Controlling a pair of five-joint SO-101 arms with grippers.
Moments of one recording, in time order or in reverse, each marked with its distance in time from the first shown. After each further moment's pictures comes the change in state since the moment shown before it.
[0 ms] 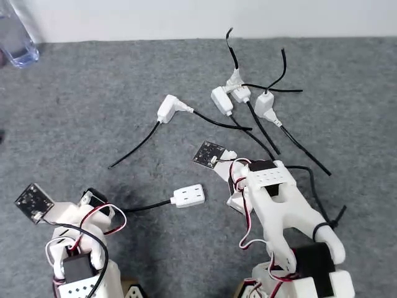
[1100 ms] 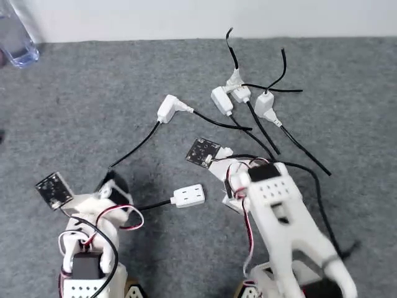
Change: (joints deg) left arm 15.8 0.0 0.0 -13.5 2.1; right arm -5.0 -19.5 -0.2 11.0 -1.9
